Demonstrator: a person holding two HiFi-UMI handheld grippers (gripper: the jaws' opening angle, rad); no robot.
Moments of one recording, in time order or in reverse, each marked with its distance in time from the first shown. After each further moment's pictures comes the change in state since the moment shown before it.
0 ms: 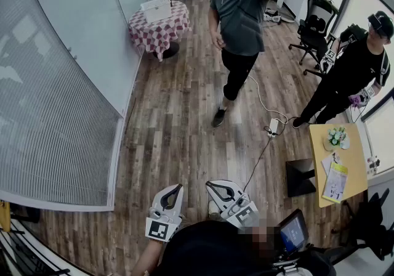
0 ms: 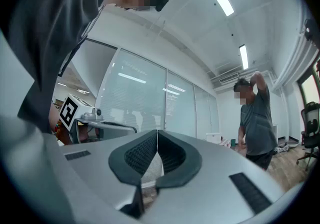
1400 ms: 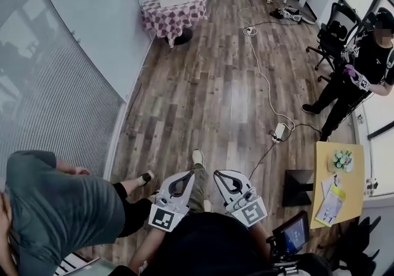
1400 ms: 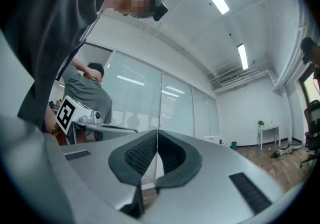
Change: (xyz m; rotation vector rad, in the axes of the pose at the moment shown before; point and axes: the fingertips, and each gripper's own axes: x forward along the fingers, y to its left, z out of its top) left arm 0.123 0.018 0.015 -0.043 -0.038 -0.001; right arm 0.035 -0.116 0.009 -0.011 -0.041 0.008
